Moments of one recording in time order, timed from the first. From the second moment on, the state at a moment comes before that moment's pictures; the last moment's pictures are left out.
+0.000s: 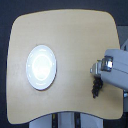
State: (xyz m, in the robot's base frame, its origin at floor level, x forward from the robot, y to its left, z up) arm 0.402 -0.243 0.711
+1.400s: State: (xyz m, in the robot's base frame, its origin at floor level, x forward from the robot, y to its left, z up) arm 0.414 -0.233 0.716
